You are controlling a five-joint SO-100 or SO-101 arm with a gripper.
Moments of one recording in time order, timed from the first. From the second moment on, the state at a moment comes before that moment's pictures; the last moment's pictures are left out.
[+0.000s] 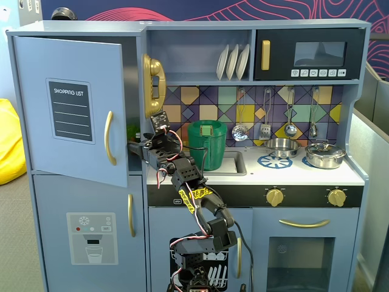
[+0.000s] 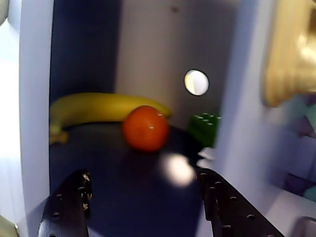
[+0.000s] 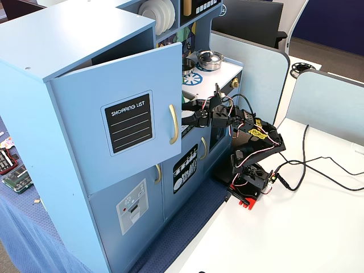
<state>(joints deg) -40.6 148.8 118.0 22.5 -102.2</state>
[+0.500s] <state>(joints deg) -57.7 152.4 121.4 18.5 -102.0</state>
